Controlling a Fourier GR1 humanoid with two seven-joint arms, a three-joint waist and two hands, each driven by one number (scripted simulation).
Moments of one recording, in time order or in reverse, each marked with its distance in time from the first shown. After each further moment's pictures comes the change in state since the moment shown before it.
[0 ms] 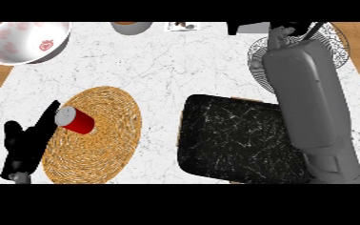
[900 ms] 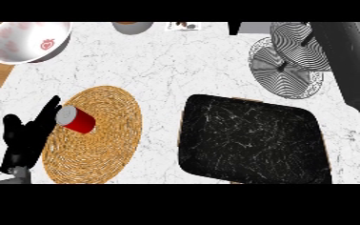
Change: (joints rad) left arm -0.034 0.006 0.008 -0.001 0.001 -0.015 0.030; right arm -0.223 -0.312 0.103 0.535 0.255 0.050 -0.338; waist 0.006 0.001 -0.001
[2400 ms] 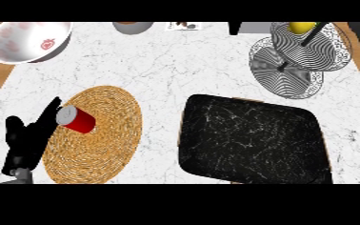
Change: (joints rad) left arm 0.011 -0.019 0.005 -0.009 -0.018 0.002 -0.001; right arm -0.140 -0.093 -0.177 0.407 -0.041 0.121 -0.004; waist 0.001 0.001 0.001
